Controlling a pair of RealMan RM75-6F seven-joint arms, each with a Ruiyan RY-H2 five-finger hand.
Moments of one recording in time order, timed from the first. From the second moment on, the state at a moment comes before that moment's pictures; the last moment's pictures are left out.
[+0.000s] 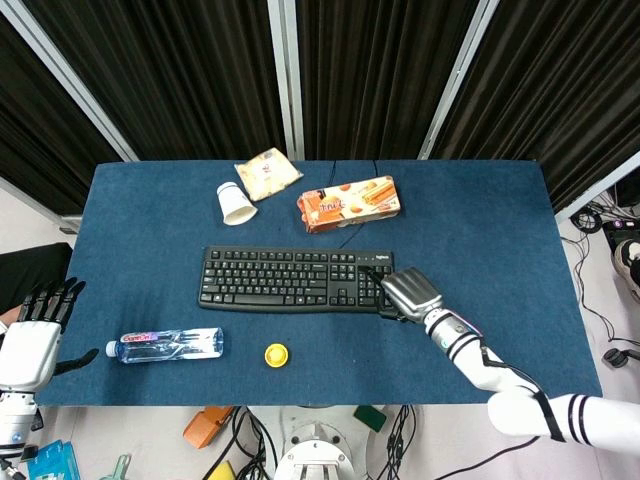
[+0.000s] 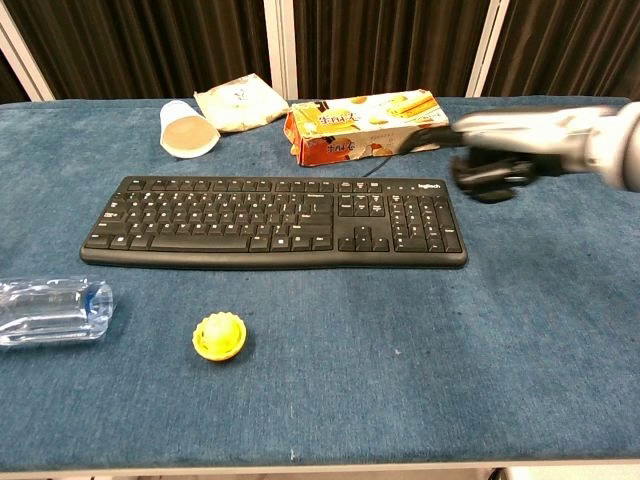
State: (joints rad) left arm -0.05 -1.17 -0.01 -1.53 1.54 1.52 0.07; right arm 0.78 -1.34 0.17 -1.77 -0.96 0.74 -0.43
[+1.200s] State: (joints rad) left arm -0.05 -1.17 -0.01 -1.52 1.51 1.50 0.07; right arm 1.25 -1.57 0.05 -1.49 -0.49 0.60 -0.48
